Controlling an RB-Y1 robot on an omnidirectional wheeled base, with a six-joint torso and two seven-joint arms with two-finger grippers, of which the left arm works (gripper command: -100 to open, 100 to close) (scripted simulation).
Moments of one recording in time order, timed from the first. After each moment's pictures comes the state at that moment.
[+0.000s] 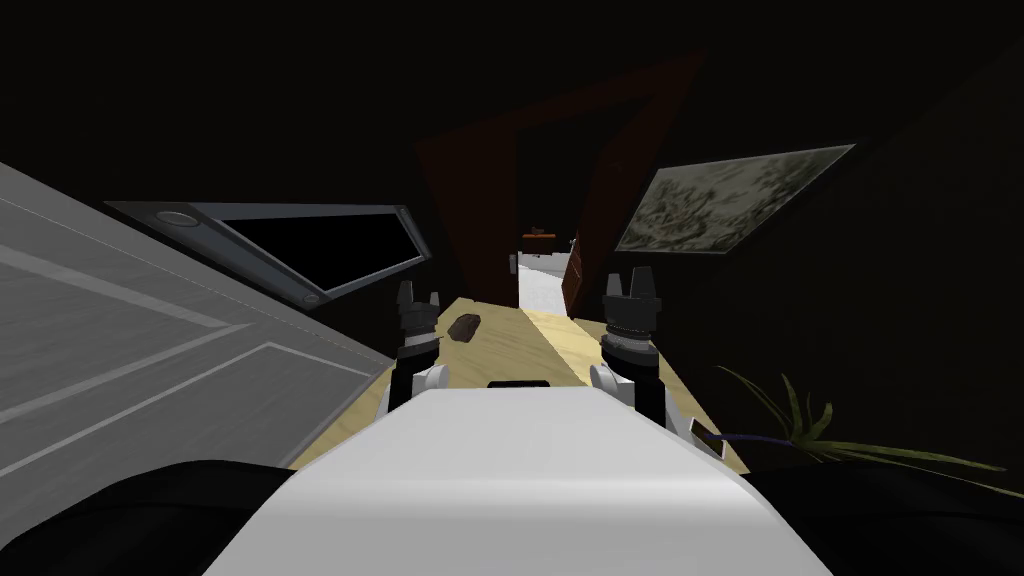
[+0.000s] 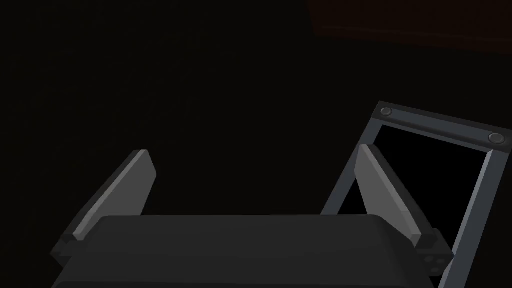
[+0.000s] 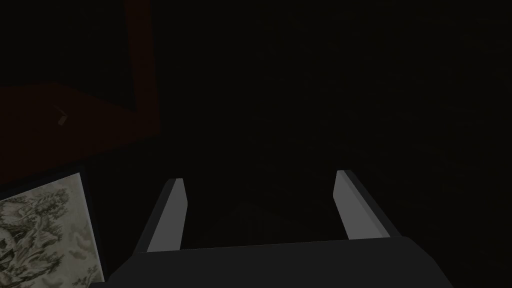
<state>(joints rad) 0.52 -0.05 0.02 -2.35 -0.04 -0.36 0.03</state>
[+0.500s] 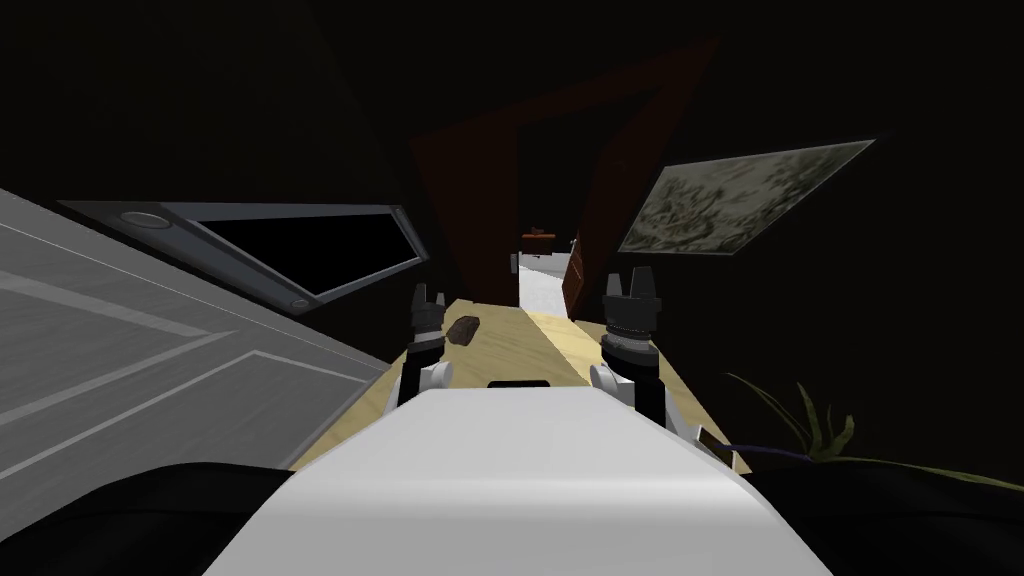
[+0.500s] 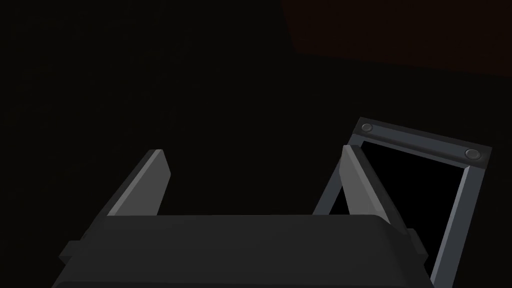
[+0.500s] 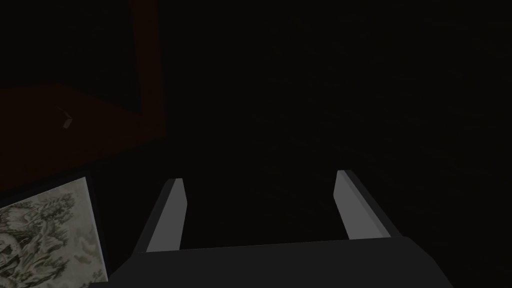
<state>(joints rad) 0.46 -0.02 0.02 -2.26 -0.03 -0.36 0.03</state>
